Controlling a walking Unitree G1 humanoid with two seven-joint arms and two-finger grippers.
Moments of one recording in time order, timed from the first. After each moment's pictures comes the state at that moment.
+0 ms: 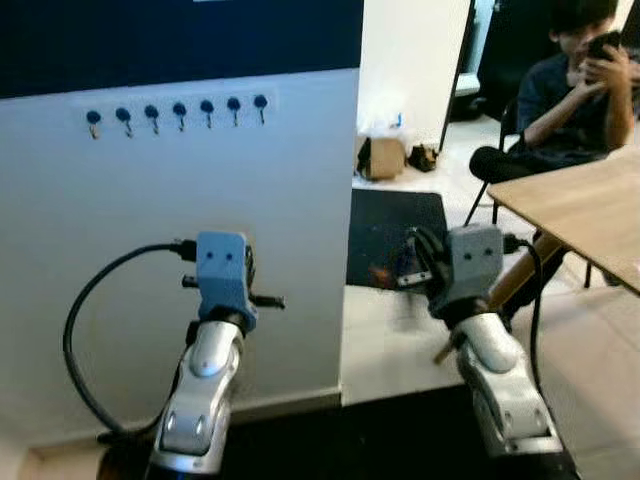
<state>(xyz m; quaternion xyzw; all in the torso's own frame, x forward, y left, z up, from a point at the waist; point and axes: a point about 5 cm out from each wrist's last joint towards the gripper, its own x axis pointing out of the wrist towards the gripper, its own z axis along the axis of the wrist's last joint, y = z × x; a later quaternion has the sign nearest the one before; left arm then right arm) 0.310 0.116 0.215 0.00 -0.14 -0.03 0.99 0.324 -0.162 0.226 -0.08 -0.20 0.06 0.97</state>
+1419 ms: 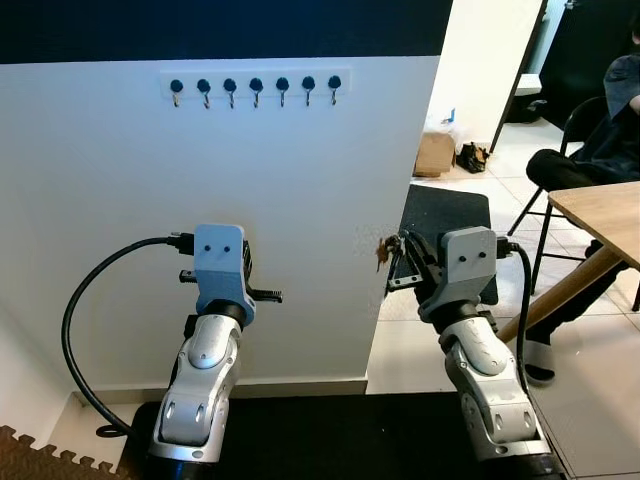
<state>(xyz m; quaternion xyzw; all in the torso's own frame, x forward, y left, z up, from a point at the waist) 0.315 0.122 0.221 0.00 -0.14 -0.02 0.99 0.324 -0.147 0.221 -0.05 -0.20 0.08 0.98</state>
